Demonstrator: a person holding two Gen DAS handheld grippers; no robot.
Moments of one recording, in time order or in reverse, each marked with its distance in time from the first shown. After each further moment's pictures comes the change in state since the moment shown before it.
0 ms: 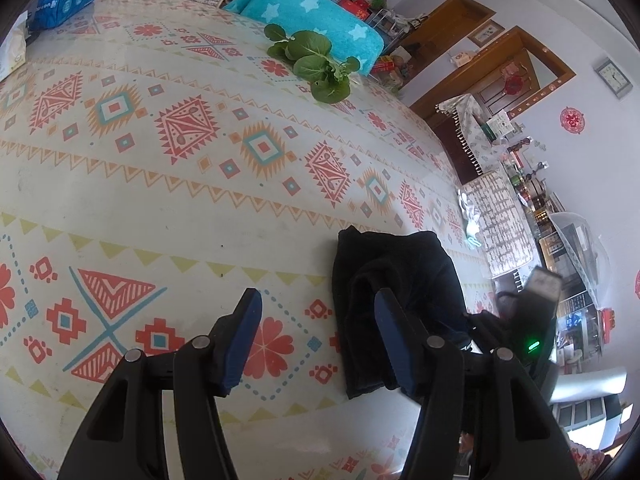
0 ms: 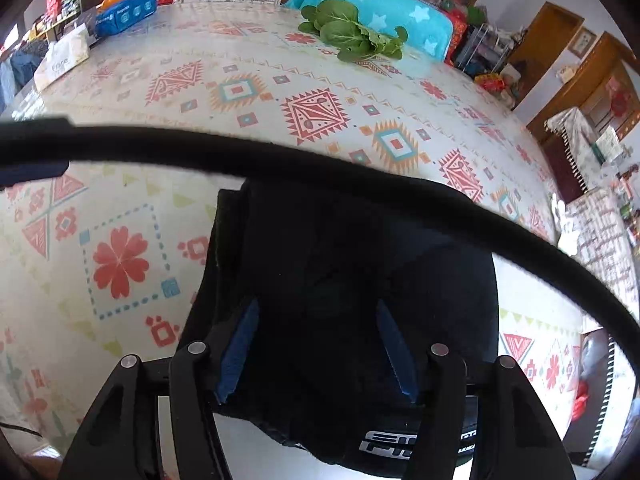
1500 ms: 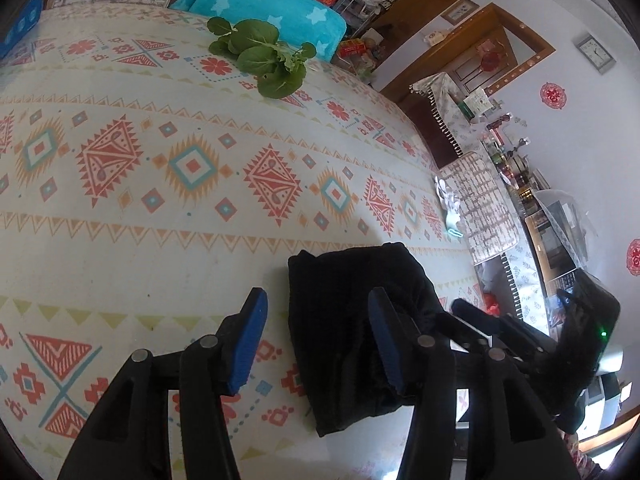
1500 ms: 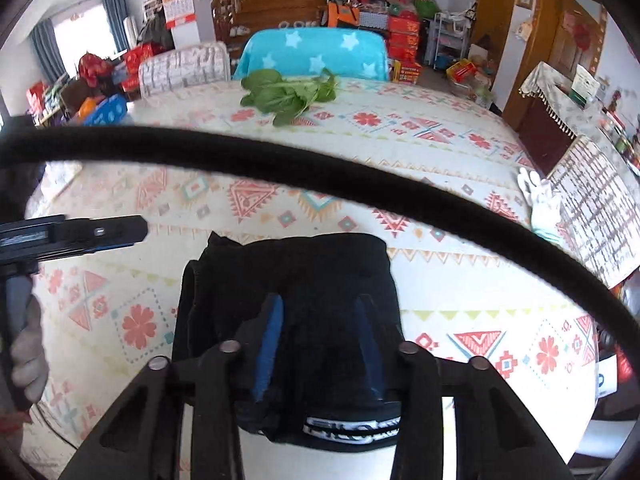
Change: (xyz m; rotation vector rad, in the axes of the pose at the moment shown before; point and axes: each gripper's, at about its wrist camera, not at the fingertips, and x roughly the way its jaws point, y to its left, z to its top) left arm 0.037 -0.038 0.031 0.070 0.052 -0.072; right arm -0.063 -0.090 -0.020 0.220 -0.142 0.102
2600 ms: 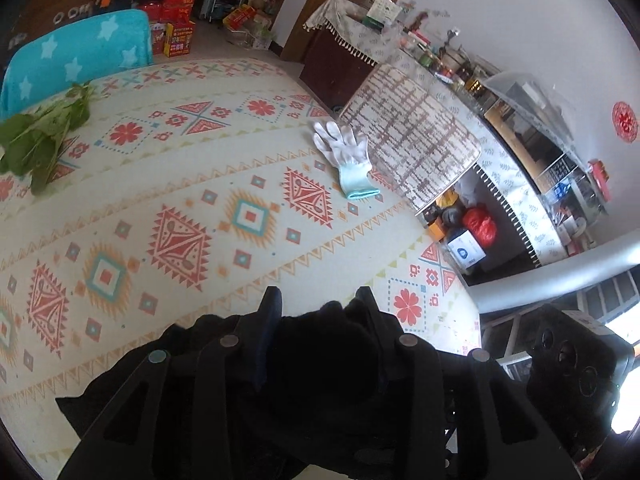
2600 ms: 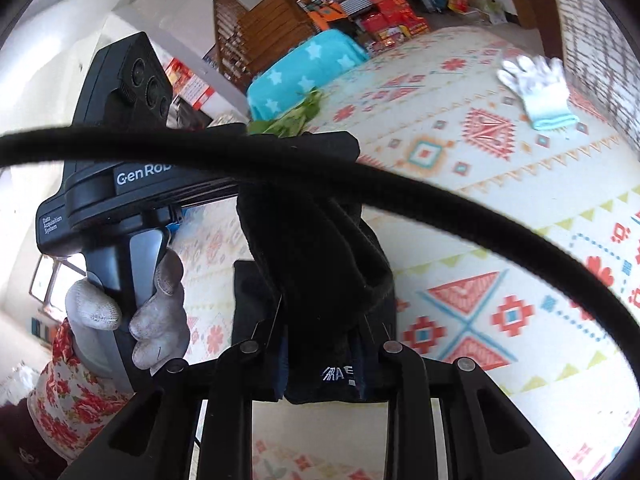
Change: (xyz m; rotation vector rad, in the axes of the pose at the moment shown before) left arm 0.151 -0.241 0.037 0.412 0.160 -0.043; right arm -0.044 -0.175 -0.053 0.374 -0.058 0.503
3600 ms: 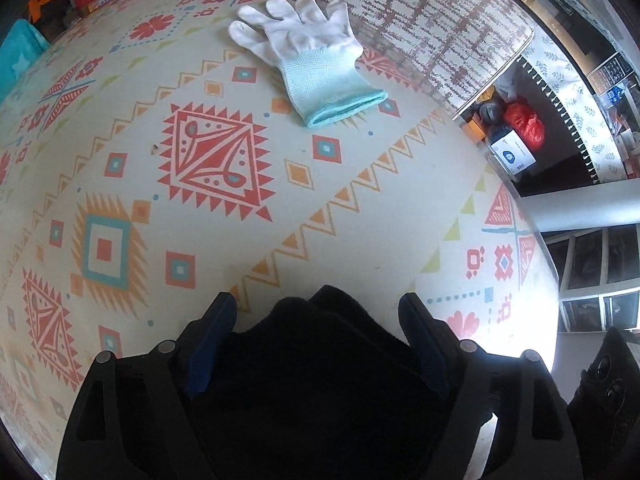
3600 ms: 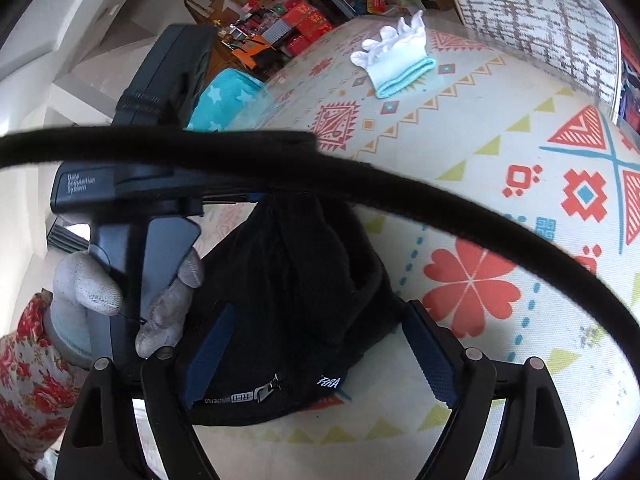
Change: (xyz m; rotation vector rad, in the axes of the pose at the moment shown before) left arm 0.232 -0.079 0.039 0.203 0.396 0.184; right arm -0.026 -0.167 -0.026 0.247 -0.128 -0.086
